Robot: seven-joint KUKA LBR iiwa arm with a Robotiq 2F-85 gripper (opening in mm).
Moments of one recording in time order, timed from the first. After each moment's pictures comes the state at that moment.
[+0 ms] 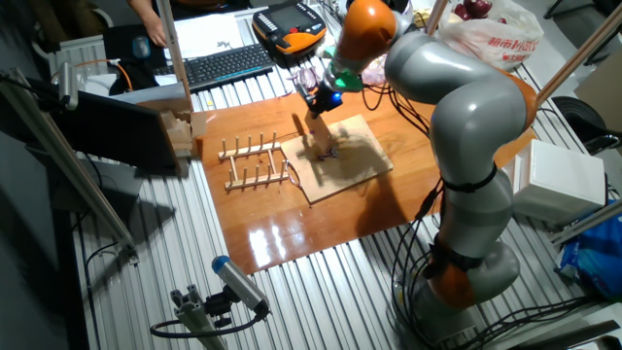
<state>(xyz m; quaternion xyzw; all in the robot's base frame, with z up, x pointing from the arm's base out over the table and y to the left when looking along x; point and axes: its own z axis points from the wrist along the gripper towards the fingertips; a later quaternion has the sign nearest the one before) 0.618 0.172 0.203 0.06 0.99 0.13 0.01</state>
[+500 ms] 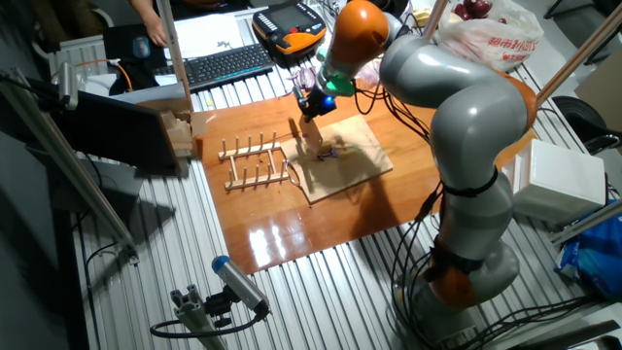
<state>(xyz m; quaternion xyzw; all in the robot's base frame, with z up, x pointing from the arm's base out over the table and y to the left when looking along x) 0.609 0.190 0.205 0.07 0.99 0.12 0.01</state>
